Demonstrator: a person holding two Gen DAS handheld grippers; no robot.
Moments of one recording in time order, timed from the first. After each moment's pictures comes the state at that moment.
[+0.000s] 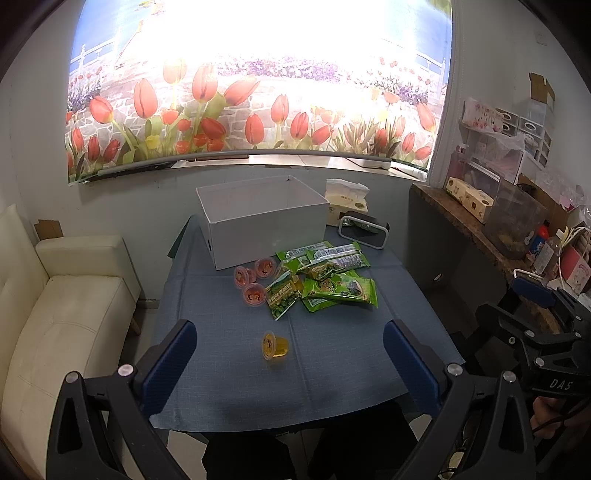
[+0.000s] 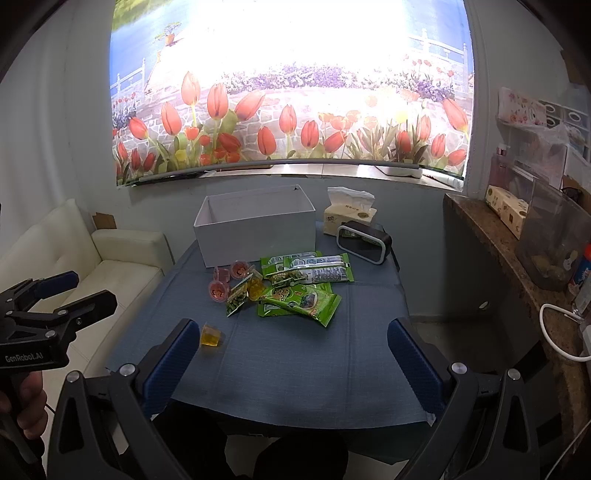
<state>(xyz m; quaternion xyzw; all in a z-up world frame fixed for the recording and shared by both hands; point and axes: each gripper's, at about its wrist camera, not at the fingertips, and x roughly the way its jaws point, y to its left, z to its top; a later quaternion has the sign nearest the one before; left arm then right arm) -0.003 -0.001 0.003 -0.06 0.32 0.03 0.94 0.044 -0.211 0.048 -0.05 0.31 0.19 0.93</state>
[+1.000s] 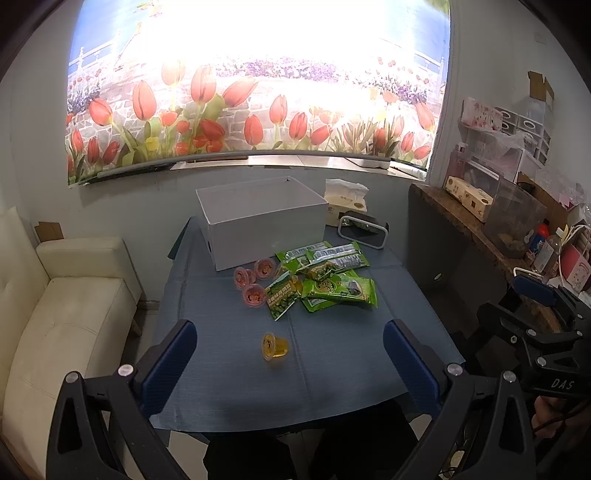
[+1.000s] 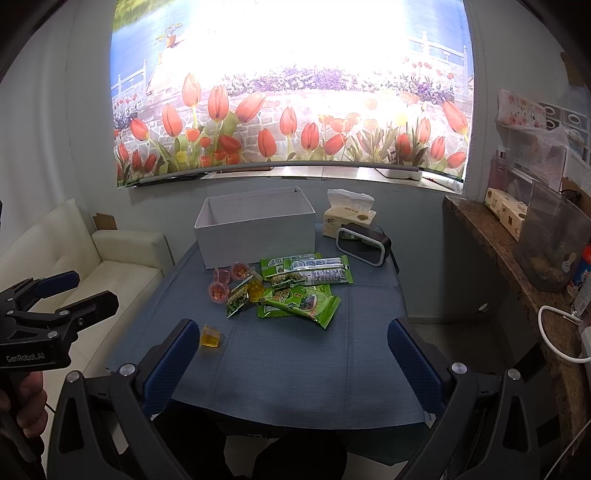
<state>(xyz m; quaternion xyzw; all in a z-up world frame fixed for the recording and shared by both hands) -0.006 -0.004 0.005 -0.06 0.32 0.03 0.94 0.044 -0.212 0.048 -0.05 0.31 0.19 0.93</state>
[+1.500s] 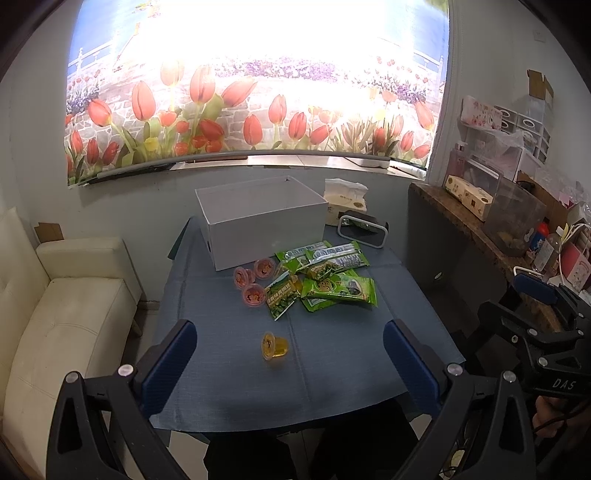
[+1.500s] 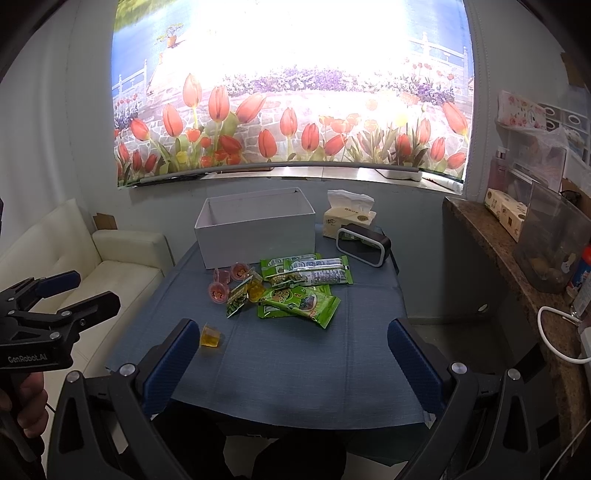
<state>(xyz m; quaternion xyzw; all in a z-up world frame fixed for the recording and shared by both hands) -0.005 -0.005 0.007 -0.06 0.32 0.03 0.94 0.043 -0.213 0.047 -0.05 0.31 0.19 0.93</state>
